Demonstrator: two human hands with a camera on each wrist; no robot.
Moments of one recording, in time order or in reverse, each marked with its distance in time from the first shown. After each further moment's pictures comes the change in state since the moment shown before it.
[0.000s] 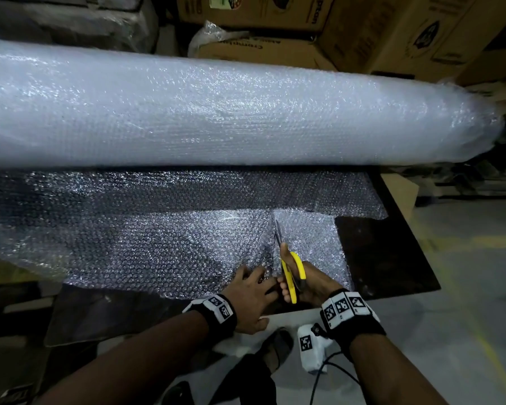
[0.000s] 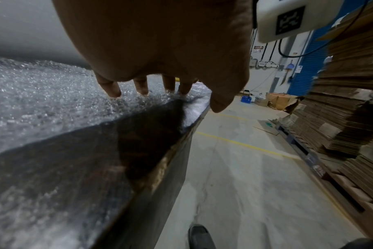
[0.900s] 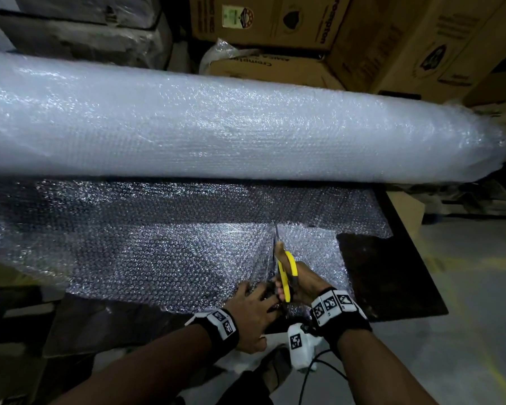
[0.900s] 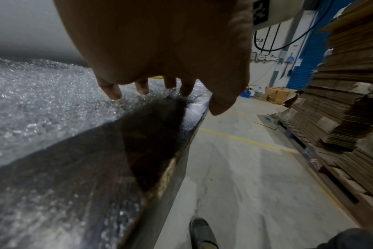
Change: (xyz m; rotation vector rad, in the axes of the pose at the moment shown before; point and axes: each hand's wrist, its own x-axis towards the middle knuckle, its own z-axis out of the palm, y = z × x) left_hand 0.003 0.001 -0.011 0.025 -0.093 -0.004; right_hand 0.008 -0.035 0.009 0.010 -0.017 -0.081
